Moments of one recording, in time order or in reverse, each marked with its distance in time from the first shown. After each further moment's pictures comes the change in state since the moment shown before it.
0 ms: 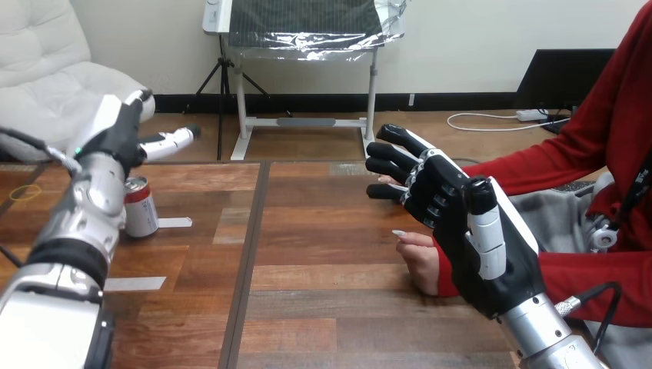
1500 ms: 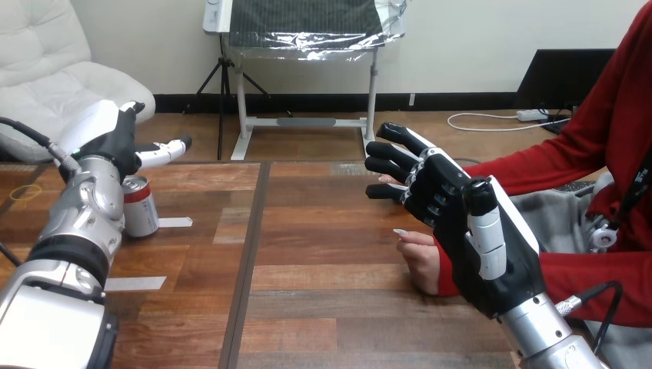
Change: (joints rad) left arm -0.011 0.004 -0.104 0.027 0.066 0.075 0.039; right arm 0.000 0.001 0.000 0.000 -0.007 -0.019 0.000
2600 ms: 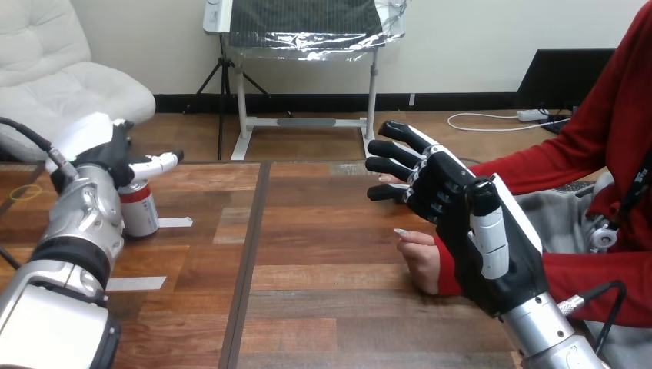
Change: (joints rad) left arm 0.000 0.000 -0.064 0.011 0.033 0.106 -0.025; right arm 0.001 -0.001 -0.001 0.000 -0.006 -0.025 -0.010
